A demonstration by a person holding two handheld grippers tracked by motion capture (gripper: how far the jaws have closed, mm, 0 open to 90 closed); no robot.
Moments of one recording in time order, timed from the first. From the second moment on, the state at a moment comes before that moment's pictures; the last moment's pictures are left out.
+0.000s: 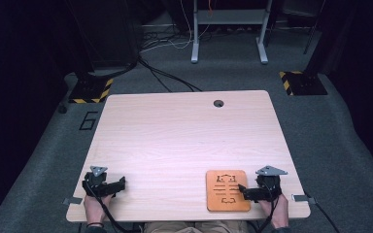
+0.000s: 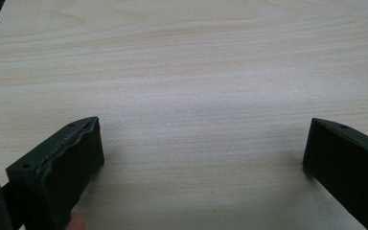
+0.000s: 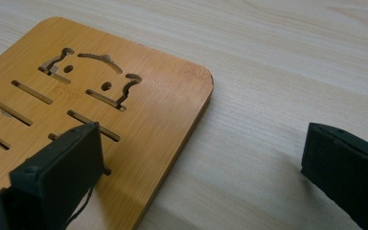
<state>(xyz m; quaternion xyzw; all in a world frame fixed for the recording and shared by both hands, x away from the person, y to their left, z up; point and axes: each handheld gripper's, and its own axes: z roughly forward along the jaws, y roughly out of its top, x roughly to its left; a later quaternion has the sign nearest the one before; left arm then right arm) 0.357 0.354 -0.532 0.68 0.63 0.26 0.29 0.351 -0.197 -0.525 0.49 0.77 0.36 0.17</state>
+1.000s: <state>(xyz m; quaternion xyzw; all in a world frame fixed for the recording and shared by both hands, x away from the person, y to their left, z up) 0.357 0.354 -0.532 0.68 0.63 0.26 0.29 0.352 -0.218 -0.525 0.49 0.78 0.36 0.15</state>
